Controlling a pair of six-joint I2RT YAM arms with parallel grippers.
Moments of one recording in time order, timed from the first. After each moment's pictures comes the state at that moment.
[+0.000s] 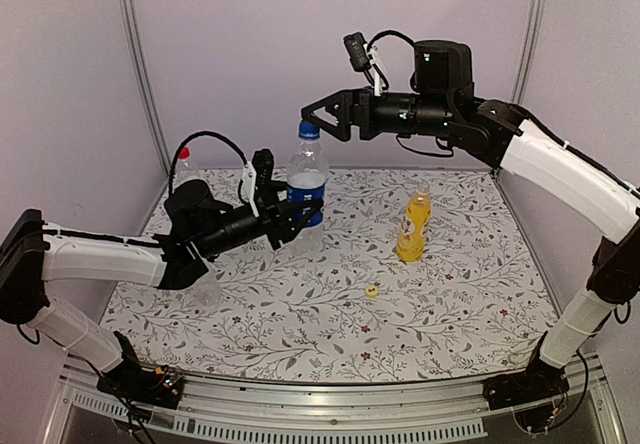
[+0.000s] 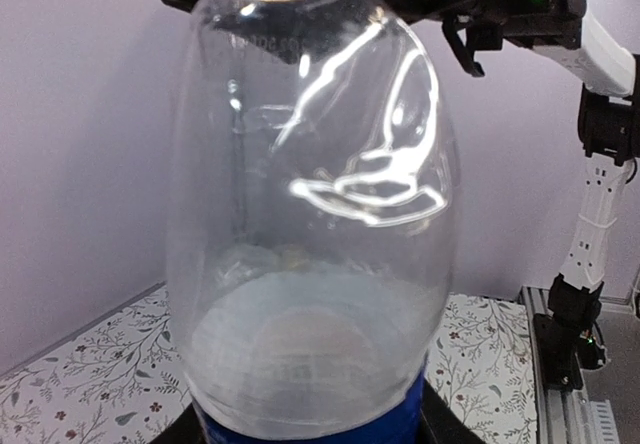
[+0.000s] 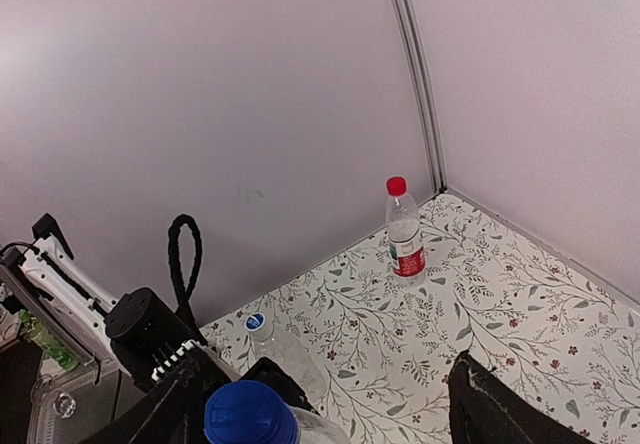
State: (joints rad) left arm -0.86 1.42 0.71 0.86 0.26 -0.07; right arm 0.84 1.65 1.79 -0.26 -0.34 0.26
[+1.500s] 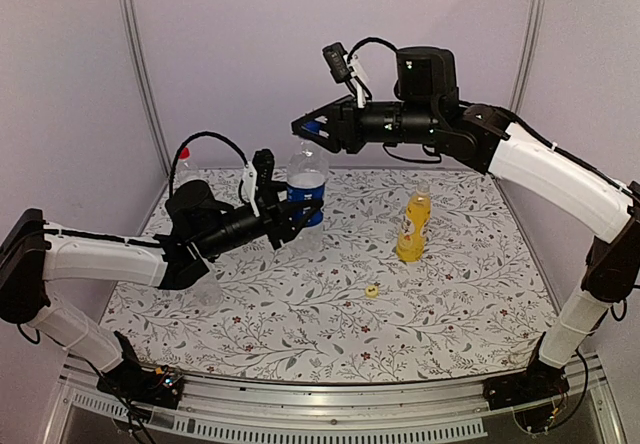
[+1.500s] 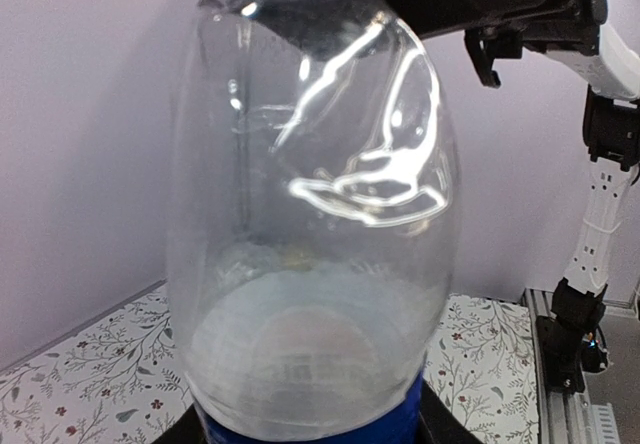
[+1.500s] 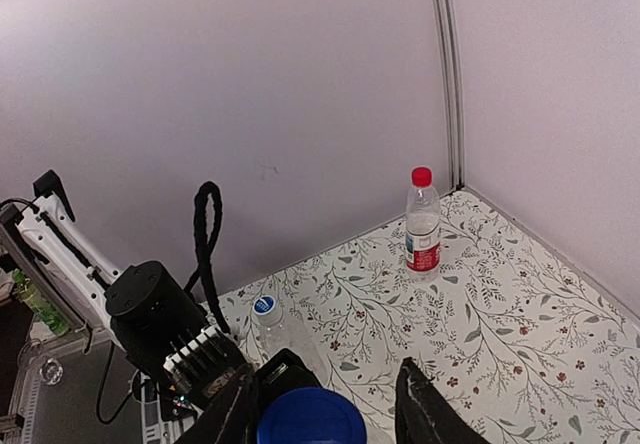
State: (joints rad) left arm -0.86 1.43 0.71 0.87 0.24 -0.08; right arm 0.90 1.69 1.80 -0.27 -0.35 0.17
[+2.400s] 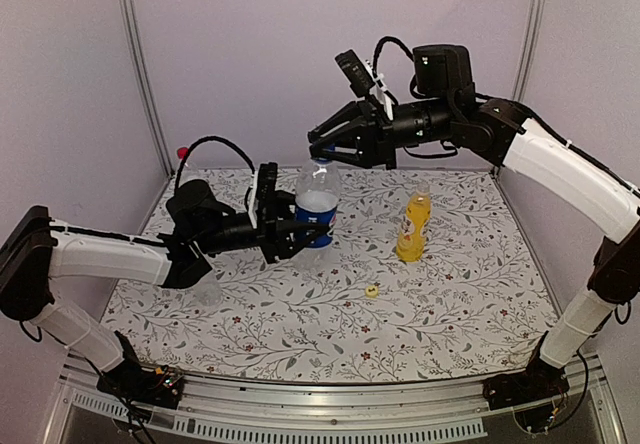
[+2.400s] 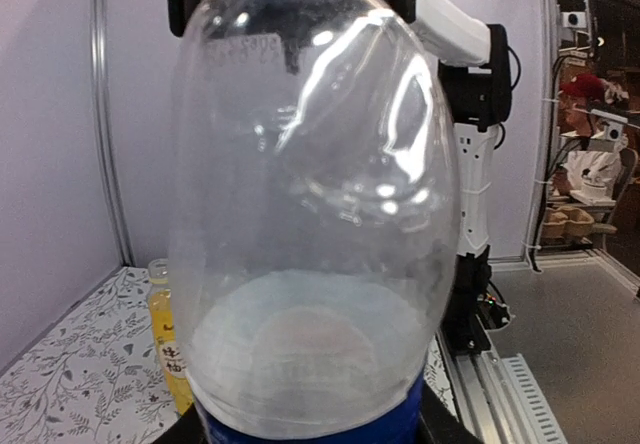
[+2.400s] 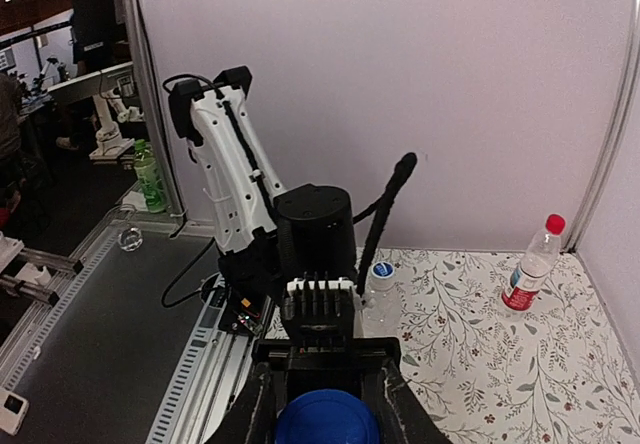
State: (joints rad) left arm -0.84 1.45 0.71 0.93 0.58 -0.08; right arm 0.82 1.65 1.79 -0.36 -0.83 -0.15
